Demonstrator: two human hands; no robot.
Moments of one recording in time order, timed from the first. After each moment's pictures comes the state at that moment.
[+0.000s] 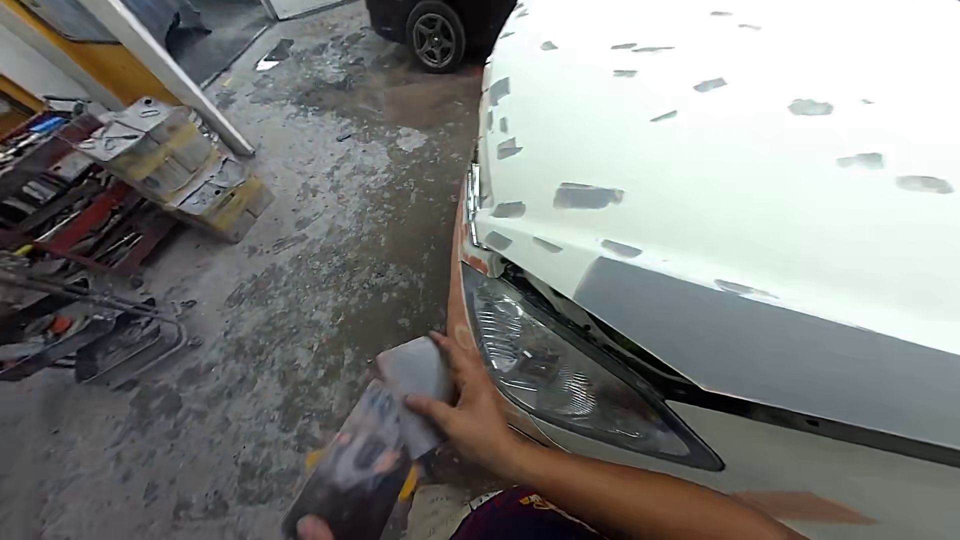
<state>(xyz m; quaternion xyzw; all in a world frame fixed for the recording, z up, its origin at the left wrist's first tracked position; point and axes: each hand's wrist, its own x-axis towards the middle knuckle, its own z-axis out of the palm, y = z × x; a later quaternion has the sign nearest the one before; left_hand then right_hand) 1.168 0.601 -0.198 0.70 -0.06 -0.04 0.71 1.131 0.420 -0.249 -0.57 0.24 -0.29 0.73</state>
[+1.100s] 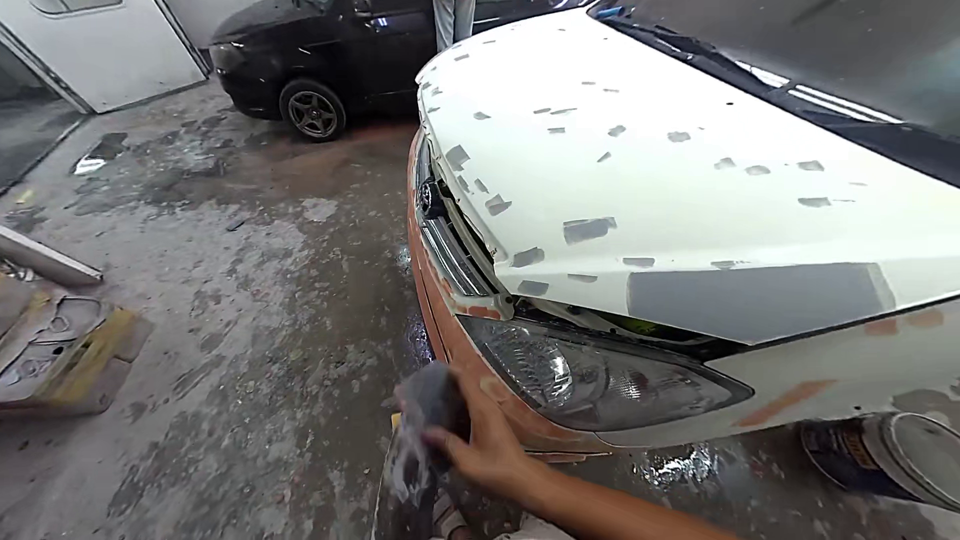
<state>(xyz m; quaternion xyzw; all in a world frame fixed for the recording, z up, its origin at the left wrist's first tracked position) 1.438 0.552 -0.236 0.32 -0.31 -0.60 0.67 1.302 0.425 -0.231 -0.71 0.37 -0.35 0.48</state>
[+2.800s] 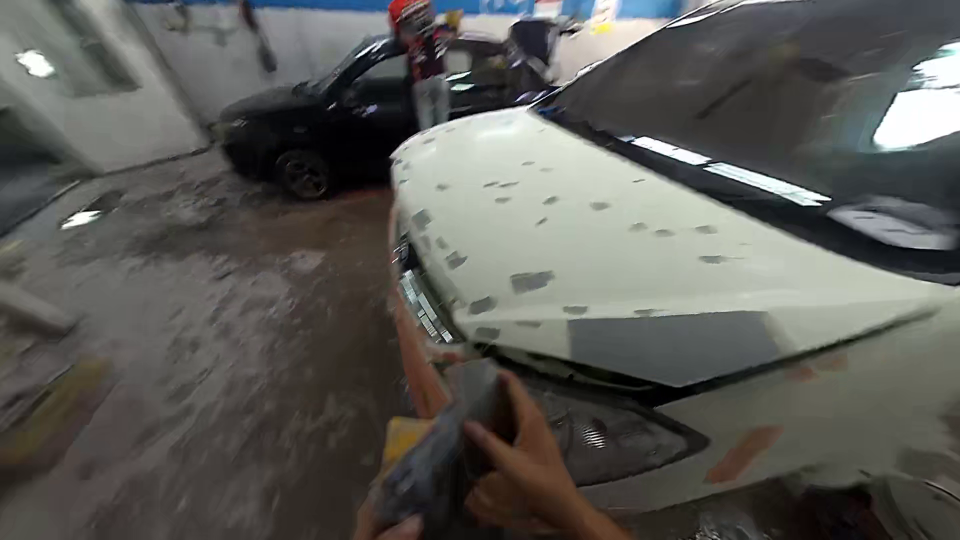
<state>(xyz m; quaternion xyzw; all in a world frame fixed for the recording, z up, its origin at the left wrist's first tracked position) 1.411 0.514 -0.172 0.36 -0.42 -0.59 0.59 1.205 0.402 -0.177 -0.60 0.45 -0.49 0.44</state>
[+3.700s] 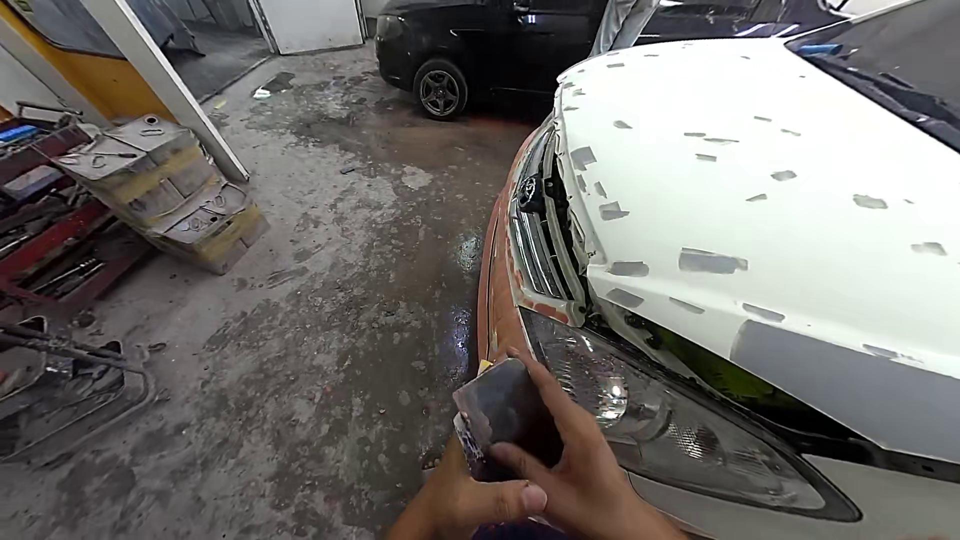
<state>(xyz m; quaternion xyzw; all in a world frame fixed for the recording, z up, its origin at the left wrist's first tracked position) 1.422 0.554 -0.203 0.24 -0.40 -0.57 0.68 1.281 0.461 -0.168 -0.80 0.26 -0.34 0.42</state>
